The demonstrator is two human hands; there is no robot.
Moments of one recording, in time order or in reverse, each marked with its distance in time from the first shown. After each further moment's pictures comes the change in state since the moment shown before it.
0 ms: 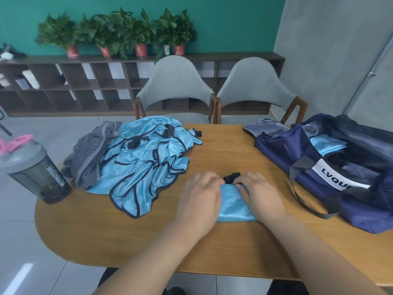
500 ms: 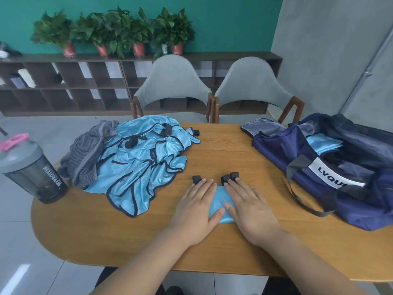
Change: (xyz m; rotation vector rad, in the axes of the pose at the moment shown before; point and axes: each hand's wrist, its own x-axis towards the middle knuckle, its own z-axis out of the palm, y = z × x) left_hand -0.021 -0.019 0.027 0.119 -0.369 -0.014; right_hand -0.041 -0.023 0.008 -0.166 -0.170 -0.064
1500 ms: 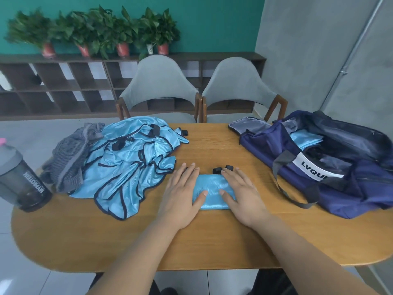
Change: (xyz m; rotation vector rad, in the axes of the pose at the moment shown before) left_hand 0.024 -0.025 0.003 -0.049 0.163 -0.036; right_hand 0.014 0.019 -0.003 0.273 0.017 0.150
